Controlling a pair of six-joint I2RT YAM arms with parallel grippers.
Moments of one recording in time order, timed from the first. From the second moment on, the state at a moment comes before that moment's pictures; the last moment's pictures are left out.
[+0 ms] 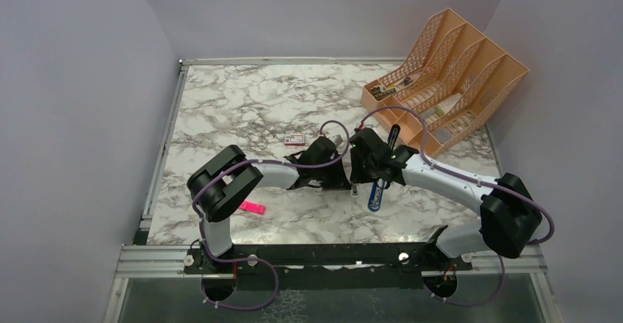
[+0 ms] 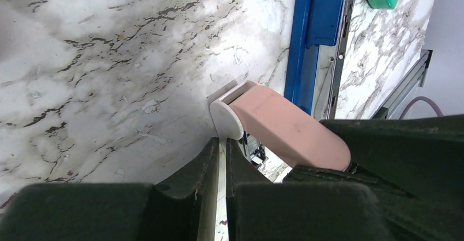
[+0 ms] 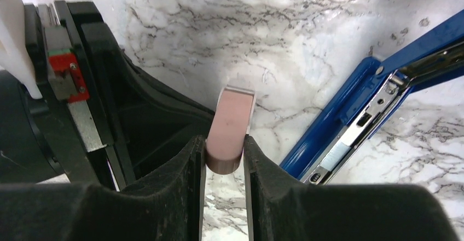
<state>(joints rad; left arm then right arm) -0.86 1.83 0.88 0.21 0.28 -0.86 0.77 1.40 0.88 -0.49 0.15 0.56</state>
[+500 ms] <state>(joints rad) -0.86 1.83 0.88 0.21 0.28 -0.87 0.83 1.40 0.81 -0.51 0.16 0.64</state>
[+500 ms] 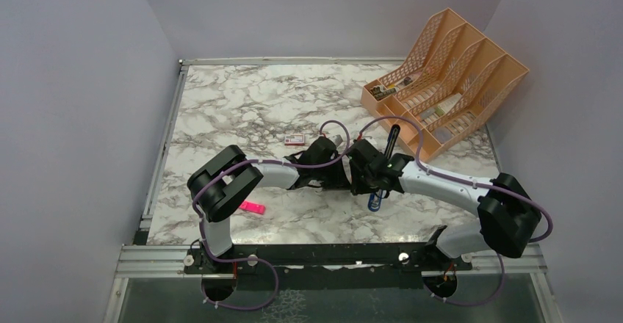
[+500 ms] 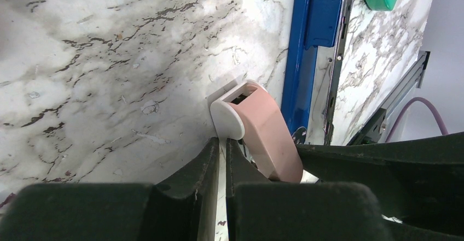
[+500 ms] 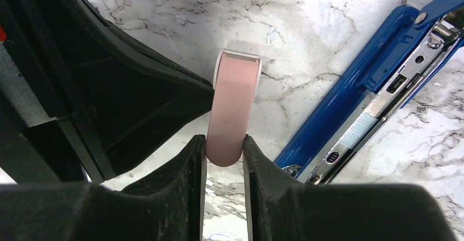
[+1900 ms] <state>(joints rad) -0.86 1.61 0.81 0.05 -0.05 -0.87 0.85 1.51 0.80 -0.47 0.16 0.69</state>
